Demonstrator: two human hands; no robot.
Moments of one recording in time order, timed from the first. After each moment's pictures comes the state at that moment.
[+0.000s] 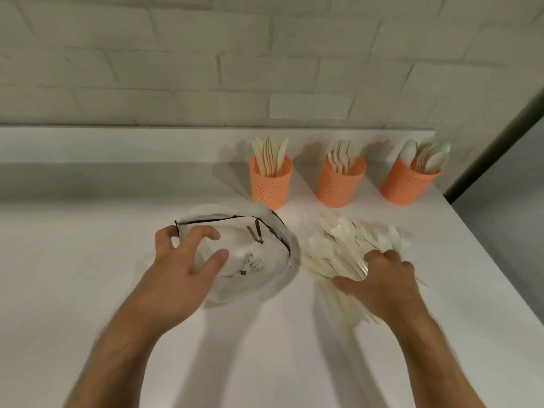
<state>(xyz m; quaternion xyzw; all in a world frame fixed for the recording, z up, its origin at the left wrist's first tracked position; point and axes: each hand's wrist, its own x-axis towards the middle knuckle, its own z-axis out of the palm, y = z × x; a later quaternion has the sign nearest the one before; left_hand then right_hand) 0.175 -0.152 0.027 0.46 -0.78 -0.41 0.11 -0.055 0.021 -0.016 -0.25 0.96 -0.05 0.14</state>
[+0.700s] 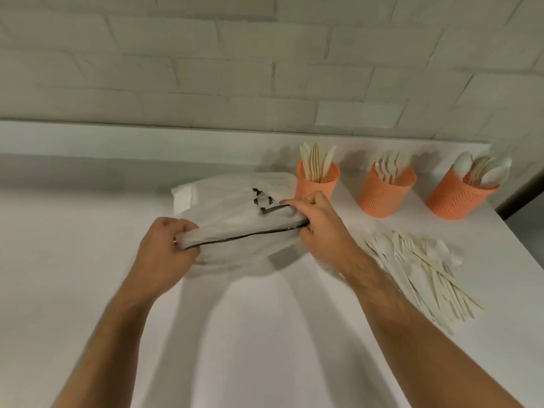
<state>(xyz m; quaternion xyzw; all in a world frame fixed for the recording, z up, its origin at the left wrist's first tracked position) 0.238 -0.236 -0.005 0.50 -0.77 -0.35 0.20 -0.020 -0.130 -0.027 -0.55 0.76 -0.31 0.13</state>
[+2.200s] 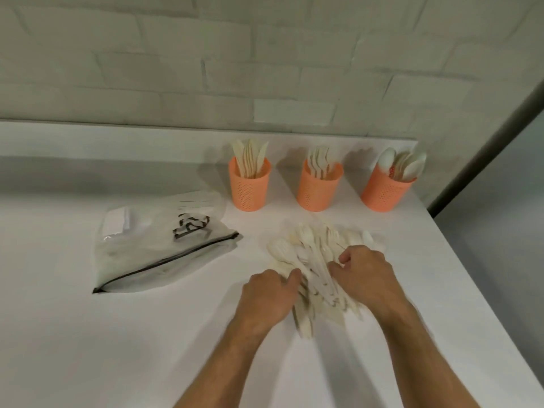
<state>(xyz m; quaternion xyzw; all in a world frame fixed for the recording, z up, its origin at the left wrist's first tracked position) 0.043 -0.056 -0.040 0.47 -0.77 -0.44 -0.03 -0.097 0.036 -0.011 -0.28 0.93 -0.16 0.20</state>
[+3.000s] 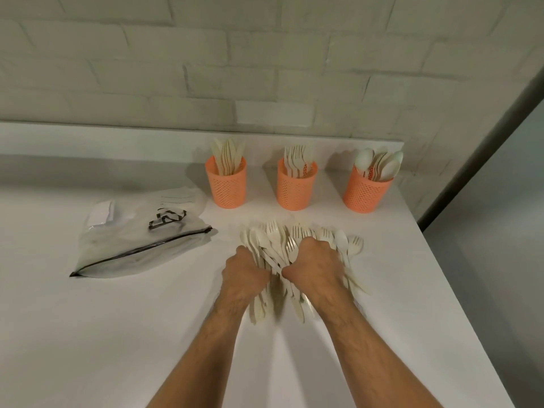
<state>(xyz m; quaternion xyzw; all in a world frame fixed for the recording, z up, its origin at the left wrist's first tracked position) -0.008 -0.048 -0.059 0.58 -0.68 -0.44 0.05 -0.109 0.026 -0.023 -0.36 0.91 -0.12 0.17</state>
